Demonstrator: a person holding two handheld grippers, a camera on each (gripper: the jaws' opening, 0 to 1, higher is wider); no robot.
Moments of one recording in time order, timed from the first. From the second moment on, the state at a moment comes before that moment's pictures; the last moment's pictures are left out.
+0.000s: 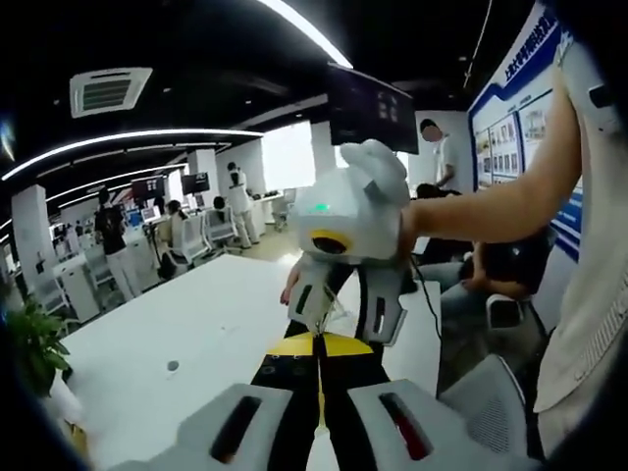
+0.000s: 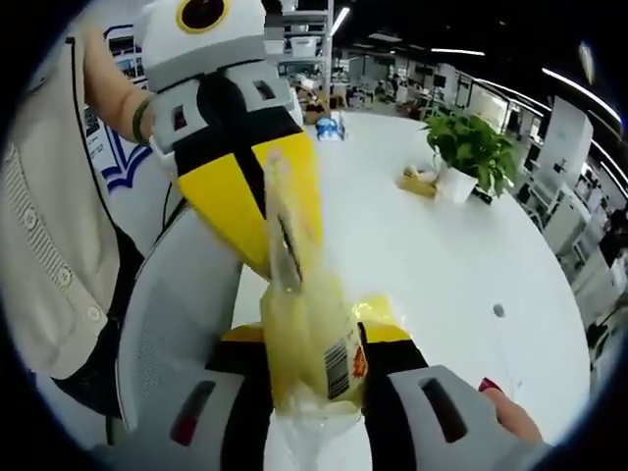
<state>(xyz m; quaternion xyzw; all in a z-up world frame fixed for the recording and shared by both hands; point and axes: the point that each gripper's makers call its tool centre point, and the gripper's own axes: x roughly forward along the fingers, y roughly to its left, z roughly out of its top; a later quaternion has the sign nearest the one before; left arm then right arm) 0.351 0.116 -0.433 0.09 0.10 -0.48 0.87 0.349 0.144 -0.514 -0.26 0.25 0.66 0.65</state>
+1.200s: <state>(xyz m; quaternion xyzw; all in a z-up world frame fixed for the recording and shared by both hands) 0.447 0.038 -0.607 -0.19 0.27 -0.32 0.89 0.318 -0.047 -0.582 -0.02 0.30 0.45 0.84</state>
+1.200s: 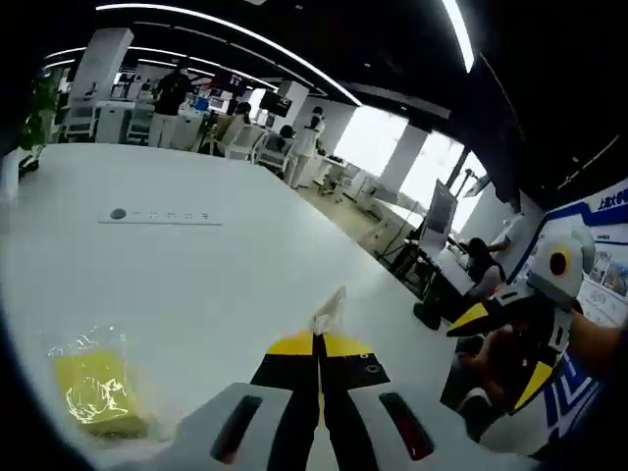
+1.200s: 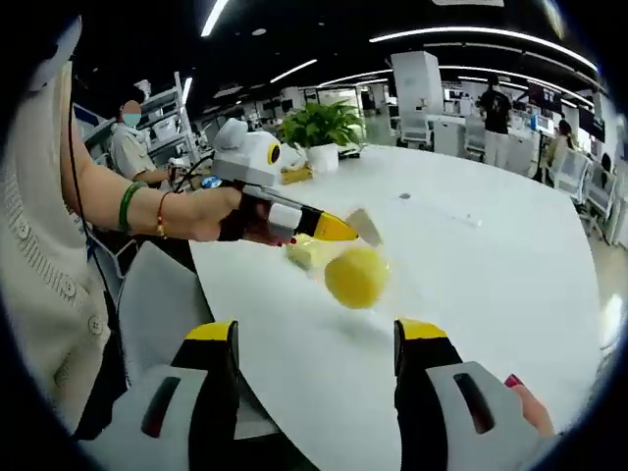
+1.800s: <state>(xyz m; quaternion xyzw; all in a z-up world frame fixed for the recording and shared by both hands) 0.495 0.075 -0.692 -0.29 0.32 -0.14 0.89 0.324 -0.067 -0.601 0.03 0.32 0.44 0.84</state>
